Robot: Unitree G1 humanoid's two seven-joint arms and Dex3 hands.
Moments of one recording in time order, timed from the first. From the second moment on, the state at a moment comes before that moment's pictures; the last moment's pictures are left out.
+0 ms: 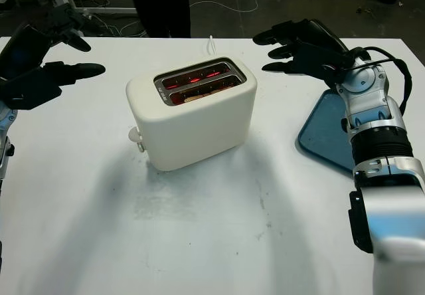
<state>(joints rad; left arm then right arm) -0.60 0.65 0.06 0.19 0.19 -0.14 -0.28 -0.95 -0.59 0.07 0.83 -0.22 -0.28 0.44</state>
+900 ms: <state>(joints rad) -0.59 0.65 0.06 0.17 0.19 -0.11 -0.28 -0.95 -0.59 0.07 0.83 -0.22 -0.28 0.44</state>
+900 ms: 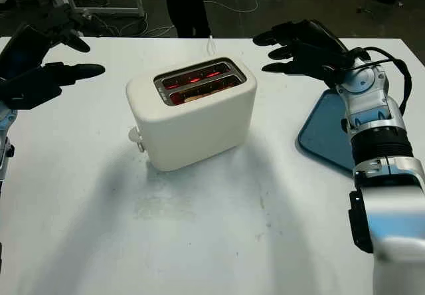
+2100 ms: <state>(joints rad) -0.58 0.62 0.07 0.19 0.19 -0.11 -0.28 -0.95 -0.59 0.09 0.83 -0.23 -0.28 0.44</state>
